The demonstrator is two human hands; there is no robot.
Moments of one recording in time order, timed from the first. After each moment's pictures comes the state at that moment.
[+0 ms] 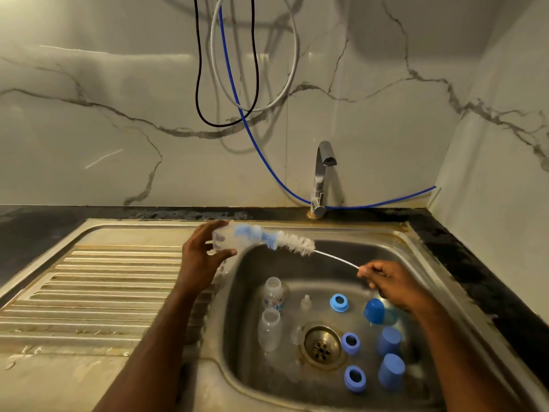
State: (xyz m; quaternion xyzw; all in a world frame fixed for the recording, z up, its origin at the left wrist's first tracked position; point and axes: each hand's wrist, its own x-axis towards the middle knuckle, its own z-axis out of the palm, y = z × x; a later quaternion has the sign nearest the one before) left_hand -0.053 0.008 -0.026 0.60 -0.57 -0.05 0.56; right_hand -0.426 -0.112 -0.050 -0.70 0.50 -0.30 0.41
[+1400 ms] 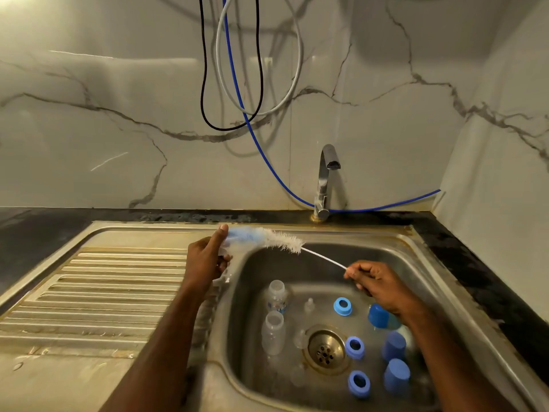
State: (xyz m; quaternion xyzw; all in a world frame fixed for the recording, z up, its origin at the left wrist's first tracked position) left_hand -0.058 0.007 -0.023 0.58 -0.37 -0.29 0.67; right_hand -0.410 -0.107 -0.054 -0.71 0.42 -0.32 0.47
